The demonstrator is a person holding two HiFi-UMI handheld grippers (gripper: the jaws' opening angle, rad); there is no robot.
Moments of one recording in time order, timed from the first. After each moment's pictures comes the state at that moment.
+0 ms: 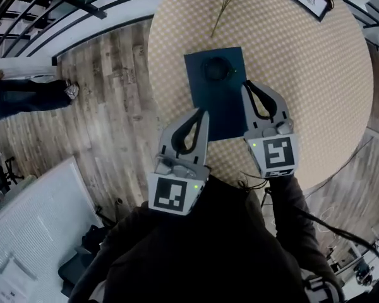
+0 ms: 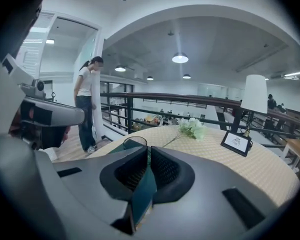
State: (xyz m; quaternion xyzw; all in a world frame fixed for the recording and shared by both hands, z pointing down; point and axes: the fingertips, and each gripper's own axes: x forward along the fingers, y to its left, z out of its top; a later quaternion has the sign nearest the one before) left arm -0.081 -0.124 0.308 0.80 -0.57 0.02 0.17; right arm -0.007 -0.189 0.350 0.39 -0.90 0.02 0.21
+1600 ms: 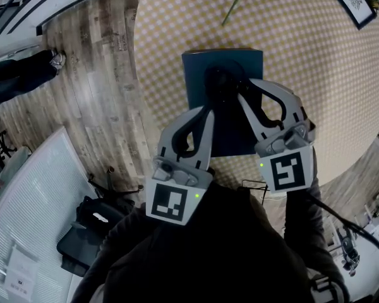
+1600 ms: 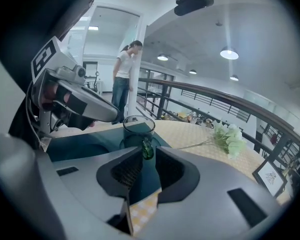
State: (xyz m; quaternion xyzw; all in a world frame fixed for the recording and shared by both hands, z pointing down) left arm -0.088 -0.169 0.371 0.76 -0.59 0.04 0.27; right arm -0.037 -0.205 0.405 0.15 -0.92 -0.05 0.35
